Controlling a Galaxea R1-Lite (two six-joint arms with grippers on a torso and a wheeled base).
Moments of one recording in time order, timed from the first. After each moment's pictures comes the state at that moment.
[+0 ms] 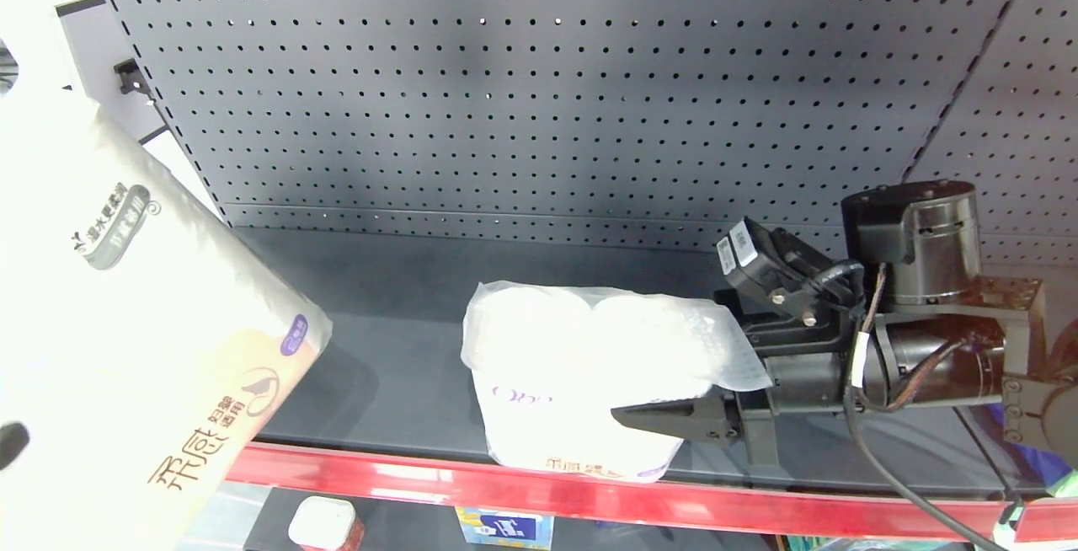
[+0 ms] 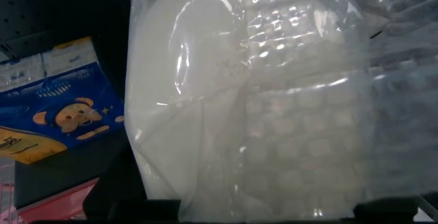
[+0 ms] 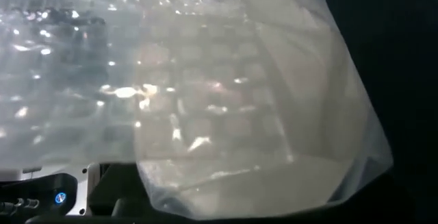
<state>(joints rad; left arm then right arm) -0.29 0.69 -0.82 0.33 -0.21 0.09 0.60 1.61 -0.80 -0.34 0.68 -0.37</state>
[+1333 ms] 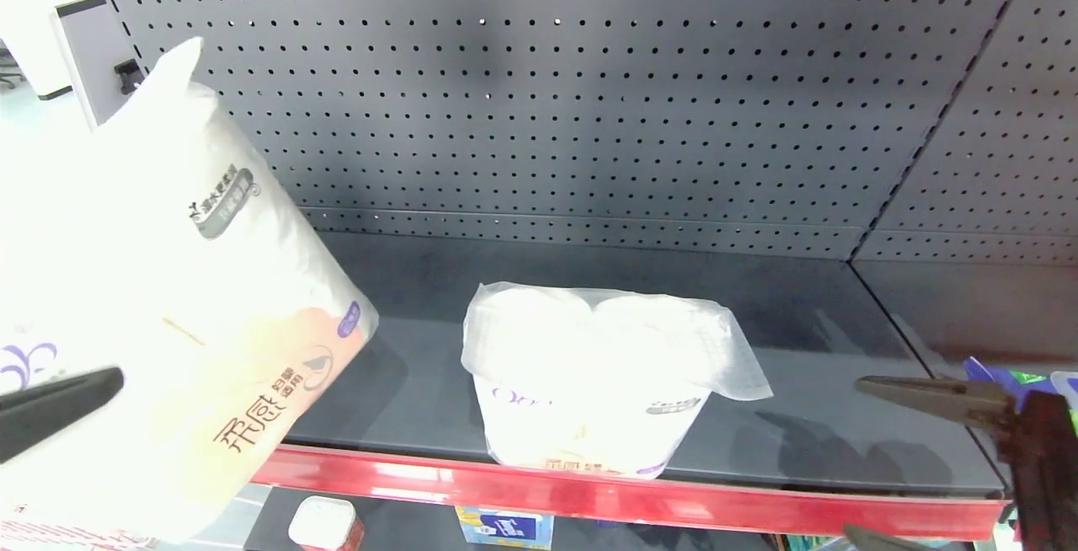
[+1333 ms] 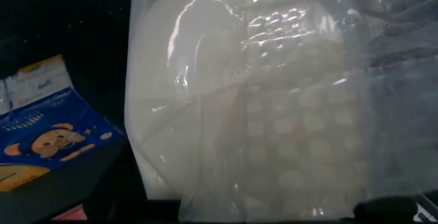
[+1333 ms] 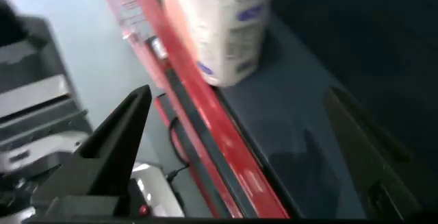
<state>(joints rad) -0.33 0.84 -0.89 0.33 -0.22 0.11 0.43 0.96 -0.35 -0.33 0.45 -0.26</state>
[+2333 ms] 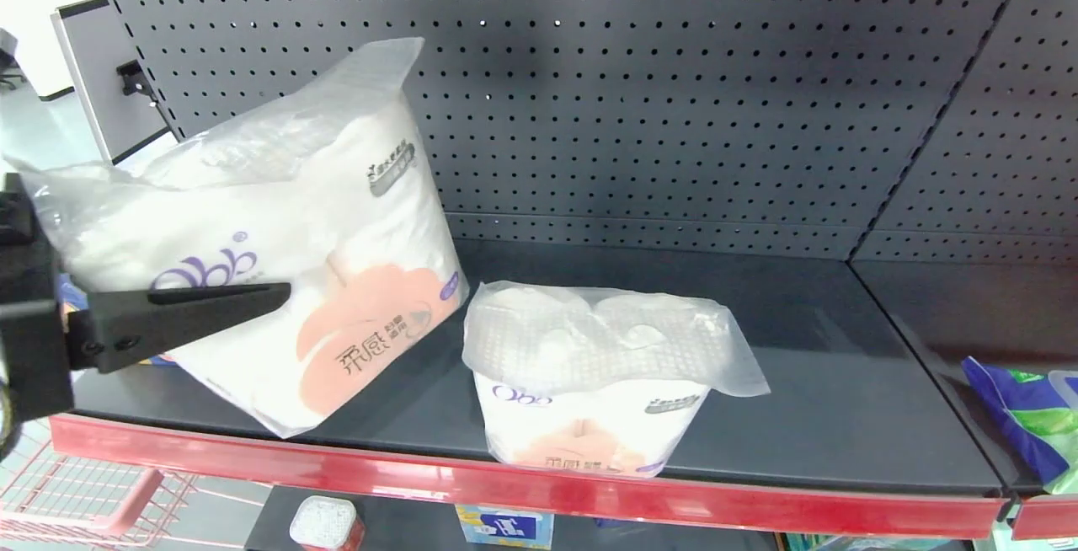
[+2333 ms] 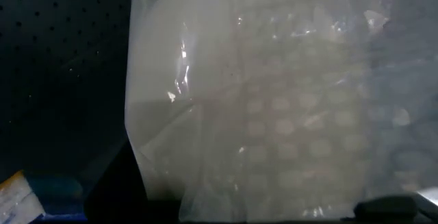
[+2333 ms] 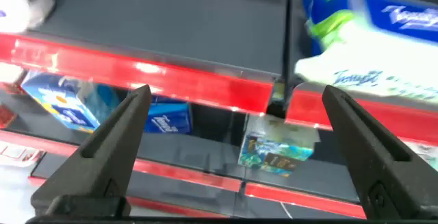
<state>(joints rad) -0.33 1.14 -1.04 0.27 -0.40 0.29 0.18 0.11 -0.14 0.17 -0.07 -0.05</state>
